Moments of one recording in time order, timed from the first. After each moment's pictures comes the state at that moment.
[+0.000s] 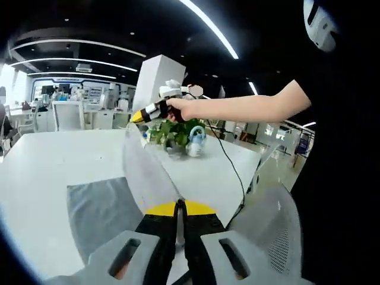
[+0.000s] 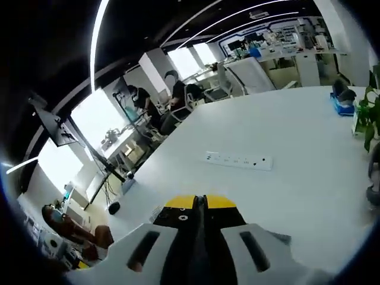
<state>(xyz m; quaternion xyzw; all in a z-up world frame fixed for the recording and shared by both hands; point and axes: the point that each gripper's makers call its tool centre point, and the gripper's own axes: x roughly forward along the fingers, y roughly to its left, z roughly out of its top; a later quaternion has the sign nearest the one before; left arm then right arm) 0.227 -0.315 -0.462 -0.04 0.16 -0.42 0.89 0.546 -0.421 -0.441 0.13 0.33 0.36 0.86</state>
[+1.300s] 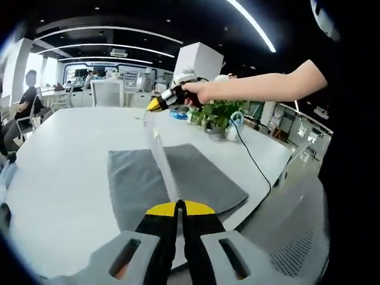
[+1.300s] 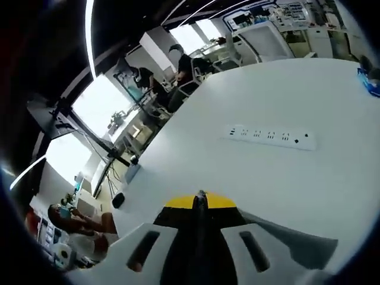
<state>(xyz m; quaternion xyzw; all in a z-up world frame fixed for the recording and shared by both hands) 0.231 -0.229 -0.527 -0.04 0.24 -0.30 0.92 0.555 -0.306 -0.513 0.13 0.41 0.39 0.81</state>
